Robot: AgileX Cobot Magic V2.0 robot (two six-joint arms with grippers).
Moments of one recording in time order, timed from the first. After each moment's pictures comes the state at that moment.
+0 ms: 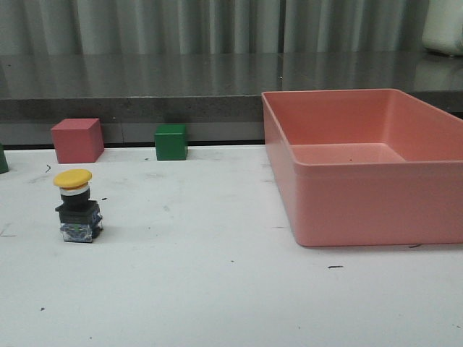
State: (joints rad) left arm -0.36 0.12 -0.37 0.05 0.35 -0.11; right arm 0.15 0.13 -0.40 -0.10 0.50 0.15
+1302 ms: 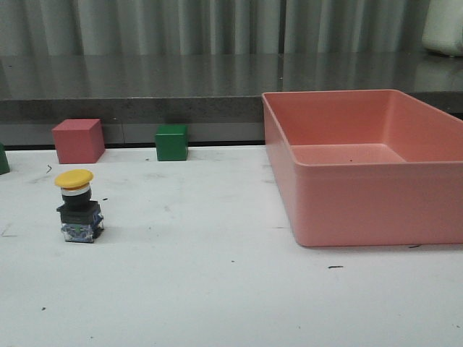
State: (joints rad) left arm -0.02 0.00 0.00 -0.04 0.22 -0.11; right arm 0.15 0.13 -0.40 -0.10 0.49 0.15
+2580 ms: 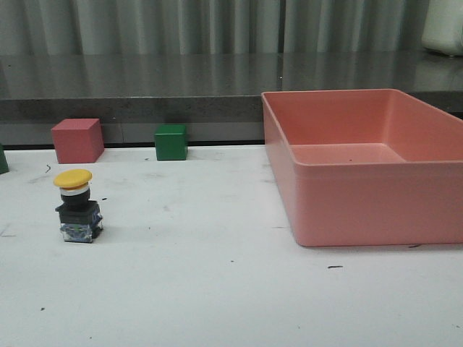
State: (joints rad) left arm 0.00 0.00 0.01 -0.04 0.17 -0.11; right arm 0.15 0.13 -0.40 -0.10 0.49 0.15
